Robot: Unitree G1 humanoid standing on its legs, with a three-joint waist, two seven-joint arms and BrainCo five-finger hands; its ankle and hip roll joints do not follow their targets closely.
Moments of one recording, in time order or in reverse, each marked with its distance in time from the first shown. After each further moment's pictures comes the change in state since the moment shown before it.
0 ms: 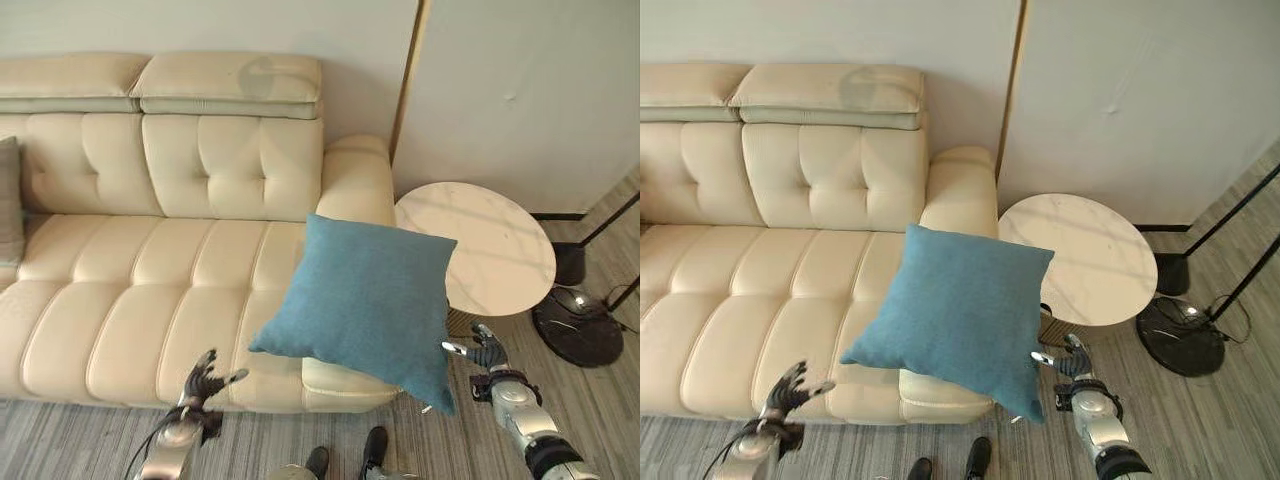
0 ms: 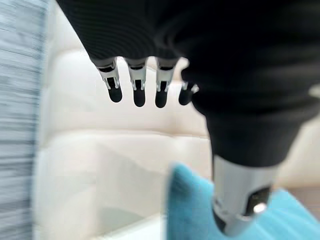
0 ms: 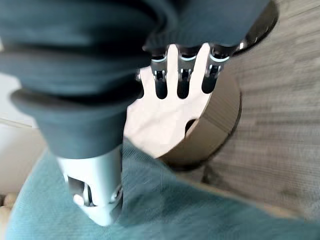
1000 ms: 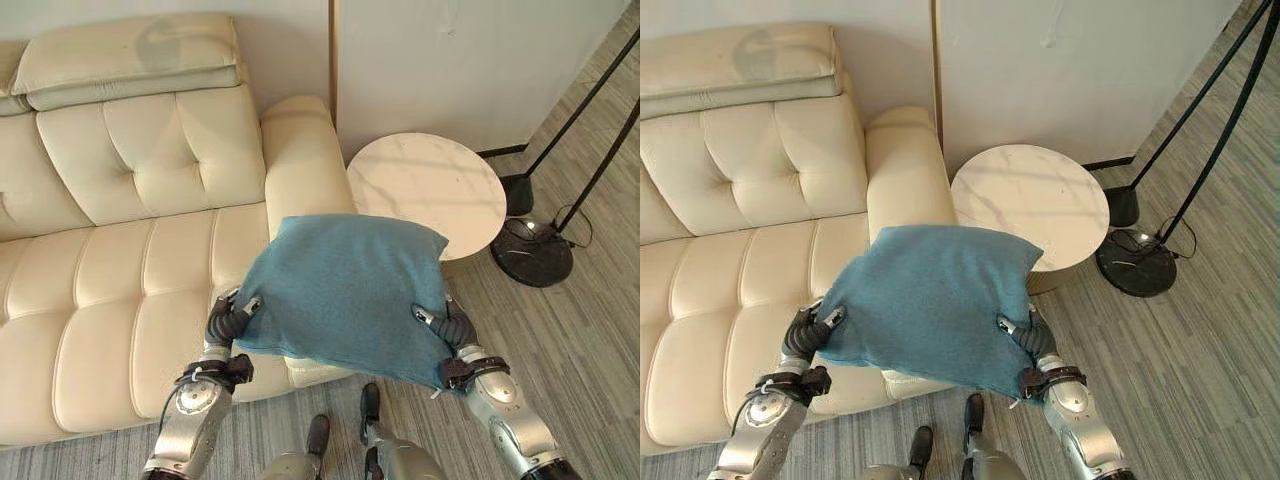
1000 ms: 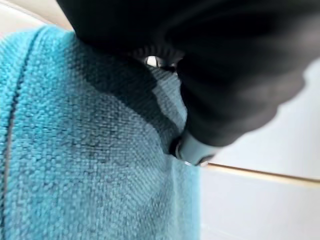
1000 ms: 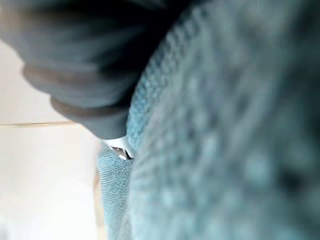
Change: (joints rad) left arm 0.167 -0.027 0.052 -0.635 -0.232 -0.027 -0.001; right arm 0.272 -0.028 0.044 -0.700 0.145 -0.012 0.152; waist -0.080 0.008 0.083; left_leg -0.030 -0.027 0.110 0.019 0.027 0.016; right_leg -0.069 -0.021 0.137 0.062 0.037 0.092
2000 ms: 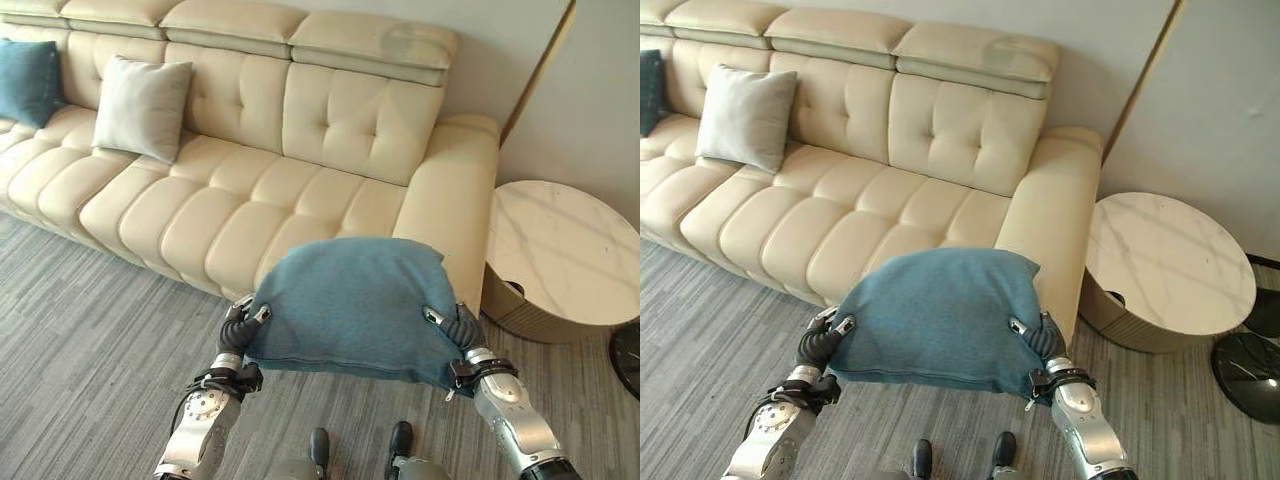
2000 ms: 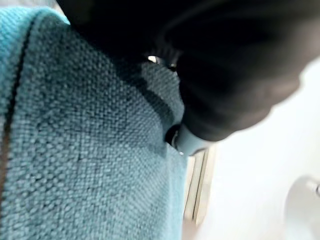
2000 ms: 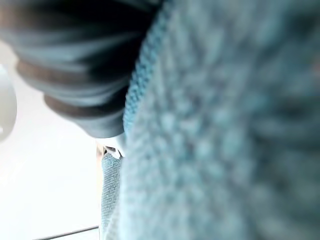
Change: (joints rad) left arm 0.015 -0.009 -0.049 0.034 -0.040 -0.003 -0.040; right arm -0.007 0.044 -0.064 0.103 -0.063 -0.010 -0.015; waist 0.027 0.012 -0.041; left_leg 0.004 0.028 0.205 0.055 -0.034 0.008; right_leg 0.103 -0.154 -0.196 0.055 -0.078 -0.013
